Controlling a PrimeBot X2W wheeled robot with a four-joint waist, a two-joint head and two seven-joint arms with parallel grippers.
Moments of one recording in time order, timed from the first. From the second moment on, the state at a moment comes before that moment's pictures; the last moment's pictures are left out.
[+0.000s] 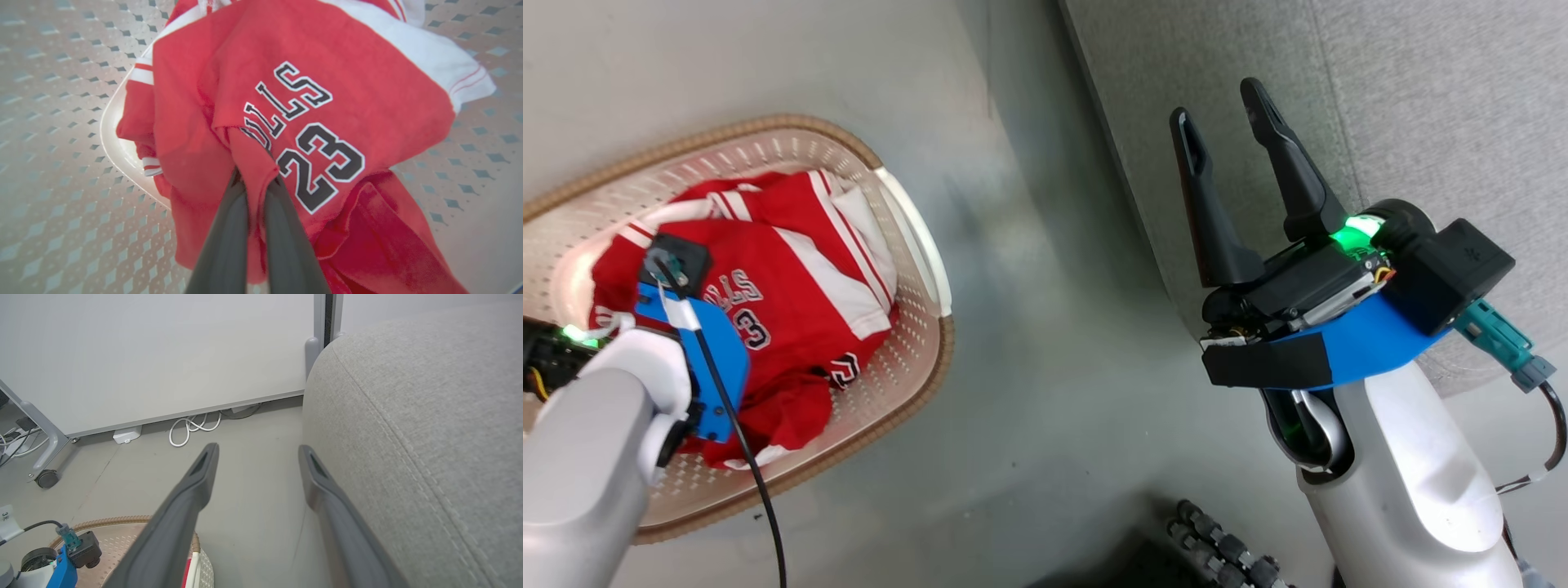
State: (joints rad) left arm -0.68 0.59 -0.70 0.58 -0.52 -0.02 0.51; right arm -0.53 -0.05 0.29 0.07 0.36 0.13 -0.26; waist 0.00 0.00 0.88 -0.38
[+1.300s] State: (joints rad) left arm -0.63 0.18 -0.93 0.80 -0.68 -0.13 0.08; right arm -0.24 -0.05 0.15 0.24 0.14 0.13 -0.26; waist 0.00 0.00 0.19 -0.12
